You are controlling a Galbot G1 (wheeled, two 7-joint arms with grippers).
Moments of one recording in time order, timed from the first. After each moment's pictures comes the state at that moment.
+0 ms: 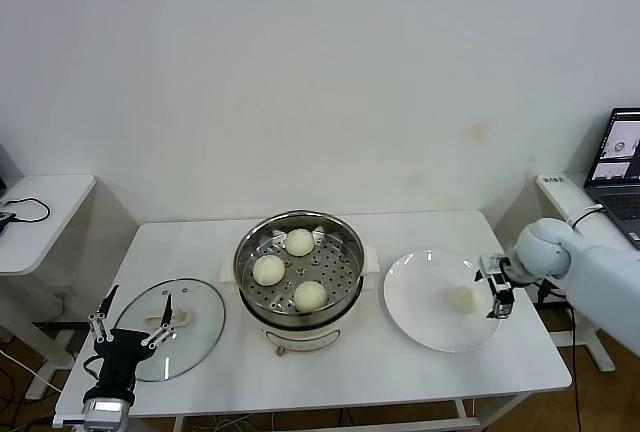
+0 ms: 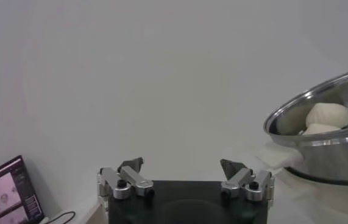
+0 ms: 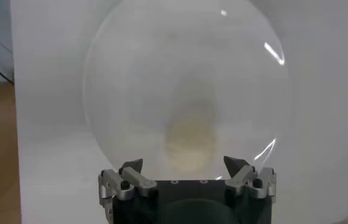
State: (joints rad) left arm 1.70 -1.28 -0.75 -2.13 0.15 -0.05 -0.09; right arm -0.11 0.56 -0.71 1.35 -0.21 -0.27 -1.06
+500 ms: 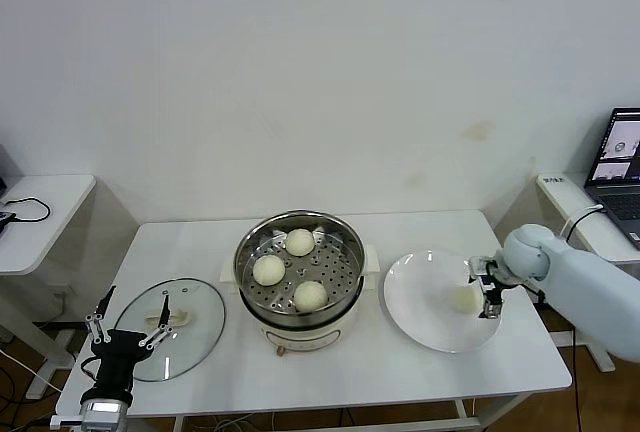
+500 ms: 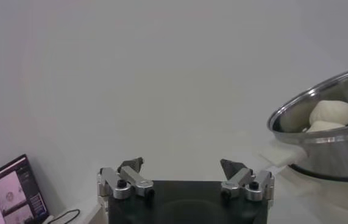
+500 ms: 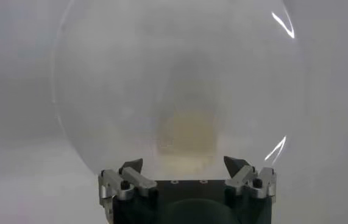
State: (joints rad) left arm 1.70 -1.28 -0.76 -2.13 0.15 -0.05 -0.09; right arm -0.15 0.67 -0.66 1.22 -0.26 -0.26 -1.04
